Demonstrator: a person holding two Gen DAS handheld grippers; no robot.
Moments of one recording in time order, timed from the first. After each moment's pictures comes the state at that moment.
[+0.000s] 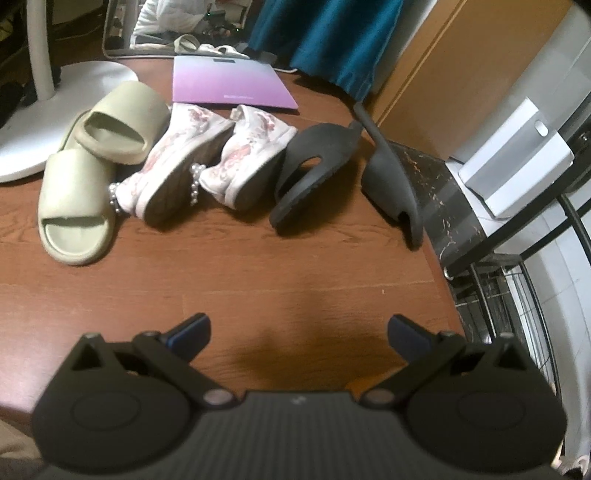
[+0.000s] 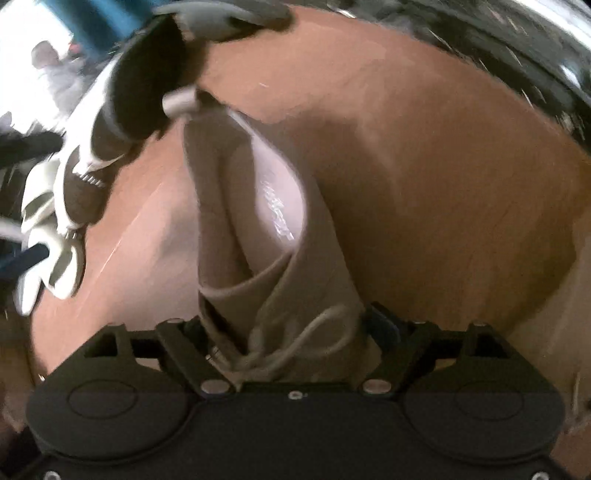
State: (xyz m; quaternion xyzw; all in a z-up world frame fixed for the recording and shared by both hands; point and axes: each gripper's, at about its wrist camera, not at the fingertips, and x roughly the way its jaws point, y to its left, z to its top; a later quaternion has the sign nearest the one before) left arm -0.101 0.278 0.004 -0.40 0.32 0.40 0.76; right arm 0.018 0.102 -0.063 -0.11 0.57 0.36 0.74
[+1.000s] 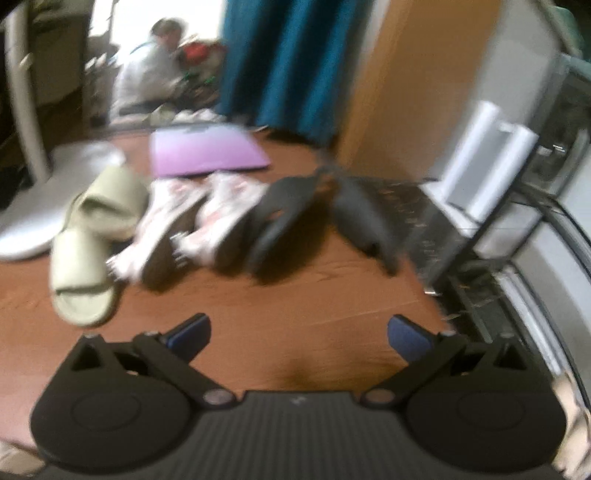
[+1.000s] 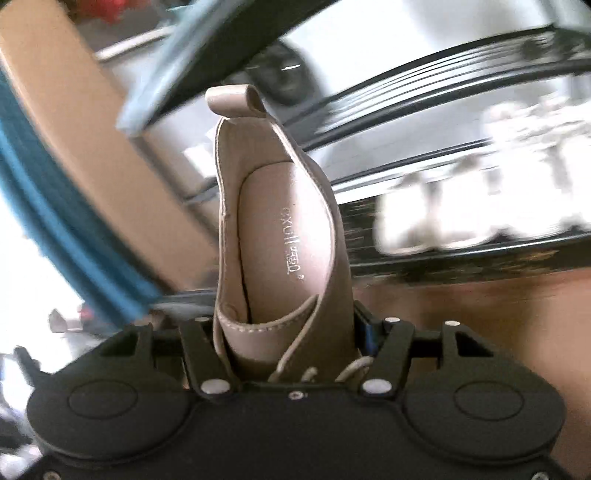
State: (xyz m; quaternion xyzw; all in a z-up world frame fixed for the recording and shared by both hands) left arm -0.061 0.206 0.057 -0.25 0.28 0.37 0.85; right arm -0.023 -0.175 0.055 0.21 0.33 0.16 0.90
